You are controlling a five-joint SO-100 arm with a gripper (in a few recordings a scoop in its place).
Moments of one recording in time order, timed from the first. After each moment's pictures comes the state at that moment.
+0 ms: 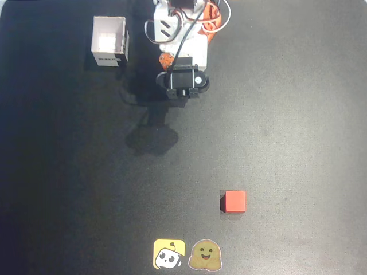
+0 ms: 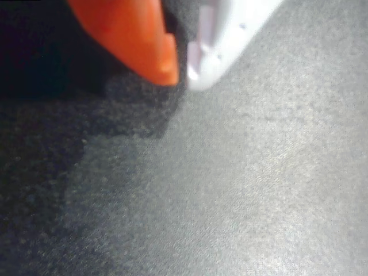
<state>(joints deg) 3.7 182.9 169.5 76.7 88.4</state>
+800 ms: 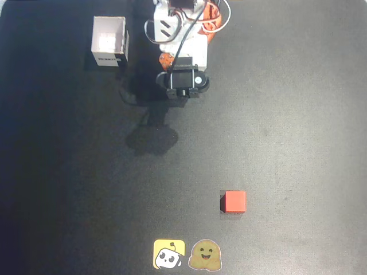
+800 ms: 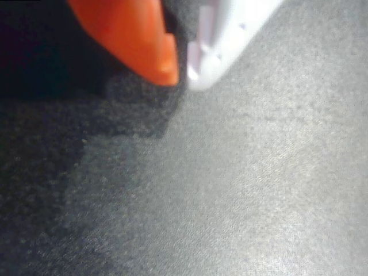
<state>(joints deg) 3.7 182.9 169.5 76.7 88.4</state>
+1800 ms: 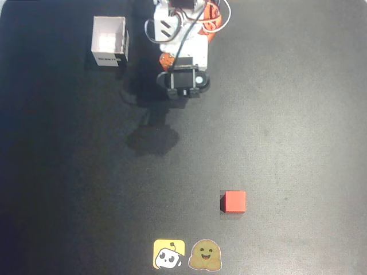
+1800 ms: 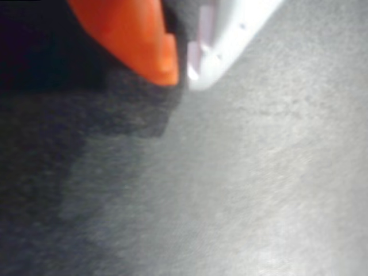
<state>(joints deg) 2.5 182.9 169.5 76.0 88.4</state>
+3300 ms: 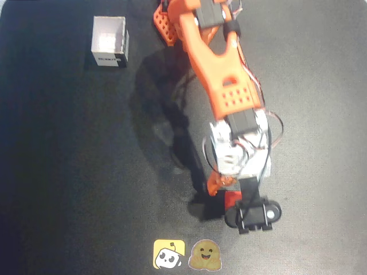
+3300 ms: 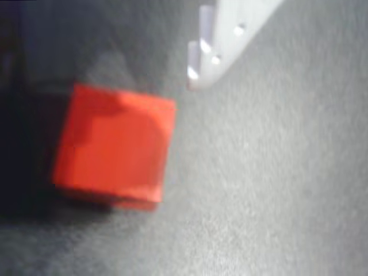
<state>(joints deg) -16.9 63.5 68.8 67.1 102.0</state>
